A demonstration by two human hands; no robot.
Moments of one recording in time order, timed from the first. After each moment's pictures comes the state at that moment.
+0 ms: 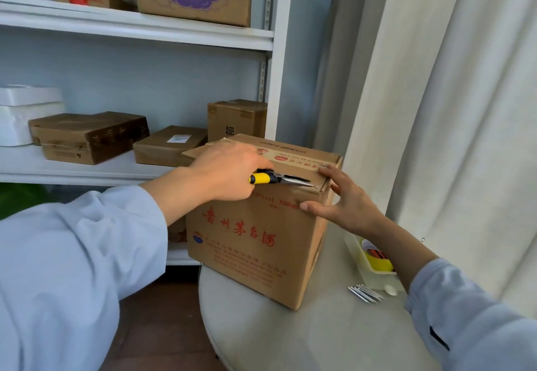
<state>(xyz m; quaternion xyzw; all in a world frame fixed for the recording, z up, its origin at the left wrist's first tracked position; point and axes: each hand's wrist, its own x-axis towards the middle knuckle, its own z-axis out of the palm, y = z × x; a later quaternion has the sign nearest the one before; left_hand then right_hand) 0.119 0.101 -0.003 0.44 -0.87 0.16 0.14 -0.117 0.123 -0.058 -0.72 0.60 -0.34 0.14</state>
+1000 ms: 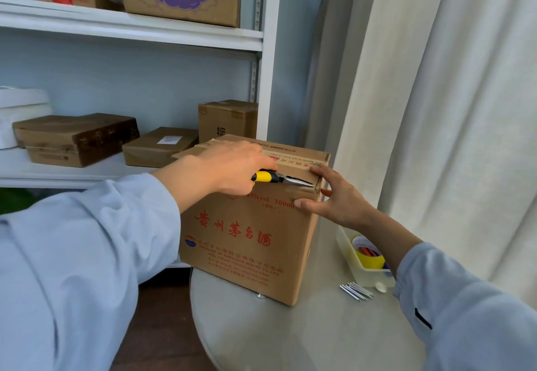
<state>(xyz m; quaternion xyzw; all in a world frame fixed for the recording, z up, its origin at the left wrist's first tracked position) 0.098 0.093 0.009 0.41 -0.90 0.15 0.05 -0.124 0.111 -0.055 -0.71 0.60 -0.33 0.16</state>
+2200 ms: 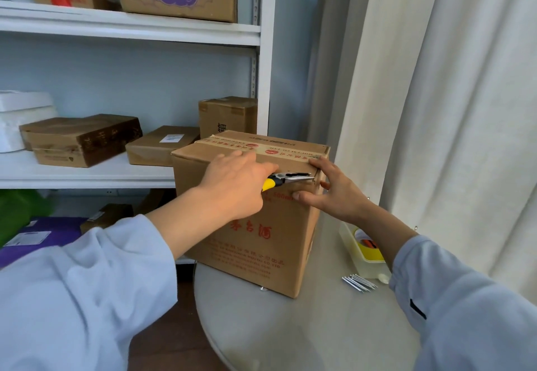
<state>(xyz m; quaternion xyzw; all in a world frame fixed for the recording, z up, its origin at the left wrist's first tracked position) 0.078 0.134 -0.018 0.52 -0.82 0.19 0.14 -0.129 0.101 -0.068 -0.72 0.58 -0.36 0.16</state>
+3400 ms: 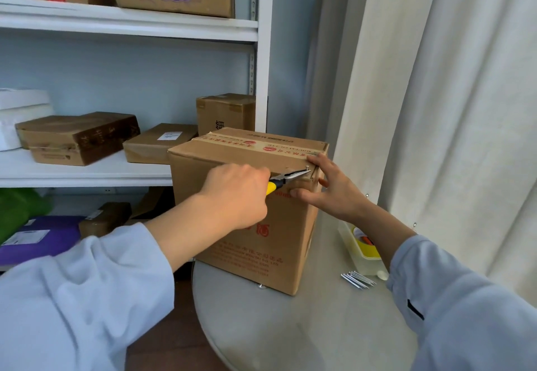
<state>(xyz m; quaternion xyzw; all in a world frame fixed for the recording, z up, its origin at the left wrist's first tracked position) 0.071 0.150 -0.025 0.54 -0.82 0.17 0.11 -0.131 0.094 -0.077 -0.72 0.57 -0.37 0.16</state>
